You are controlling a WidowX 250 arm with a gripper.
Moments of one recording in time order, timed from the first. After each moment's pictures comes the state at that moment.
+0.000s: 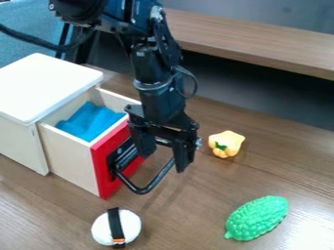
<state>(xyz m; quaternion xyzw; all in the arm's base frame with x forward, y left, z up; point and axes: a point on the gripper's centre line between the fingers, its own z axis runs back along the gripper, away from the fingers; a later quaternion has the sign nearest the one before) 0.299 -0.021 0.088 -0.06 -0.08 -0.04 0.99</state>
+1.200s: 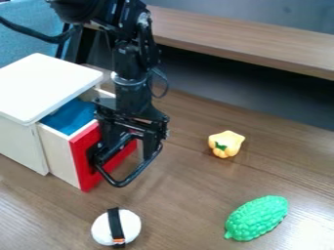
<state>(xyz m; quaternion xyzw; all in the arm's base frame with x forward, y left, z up) 0.300 0.047 0.078 0.05 -0.04 0.10 0.99</state>
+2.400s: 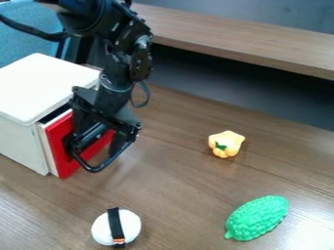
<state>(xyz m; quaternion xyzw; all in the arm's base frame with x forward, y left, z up) 0.292 0.096 0.075 0.21 -0.03 0.09 0.97</state>
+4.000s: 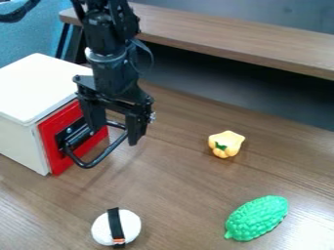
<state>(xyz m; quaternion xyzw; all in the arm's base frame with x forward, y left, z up) 0.279 0.035 0.120 0.03 -0.09 0.03 0.99</state>
